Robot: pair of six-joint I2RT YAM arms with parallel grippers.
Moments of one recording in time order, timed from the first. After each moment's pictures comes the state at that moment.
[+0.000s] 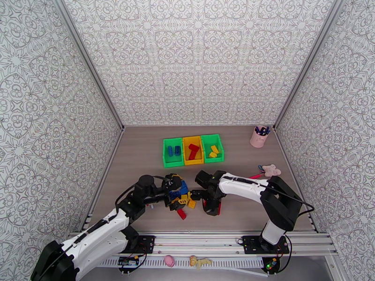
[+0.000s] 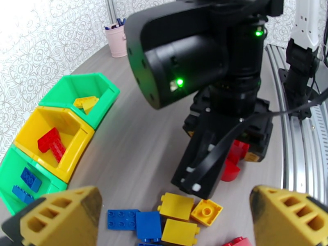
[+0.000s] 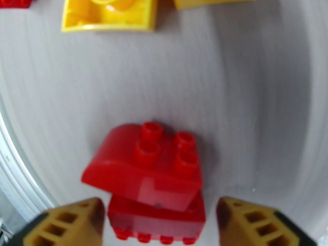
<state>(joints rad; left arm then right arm) -0.58 0.87 0.36 0.14 0.58 0.31 0.90 1.72 1.07 -0.91 -0.06 -0.41</state>
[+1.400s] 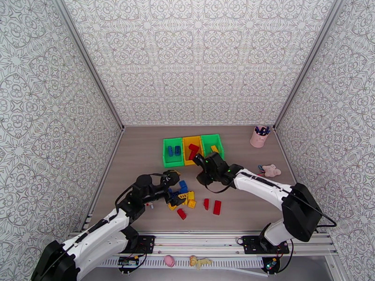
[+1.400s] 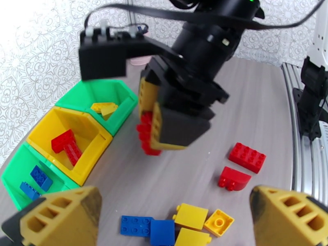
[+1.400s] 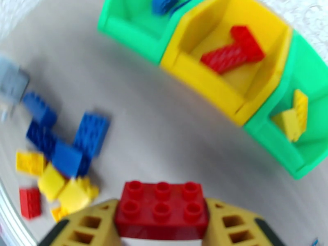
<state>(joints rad) -0.54 0.89 0.35 0.26 0.54 0.22 0.74 1.58 1.06 -0.29 0.01 0.05</state>
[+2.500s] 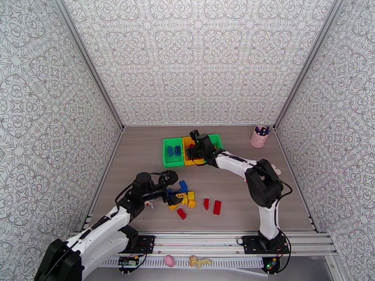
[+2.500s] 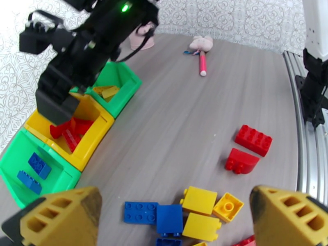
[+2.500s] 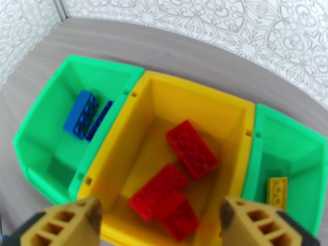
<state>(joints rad) -0.46 0.92 0.35 0.19 0.61 0.31 0.64 1.95 1.40 -0.06 0.08 0.12</state>
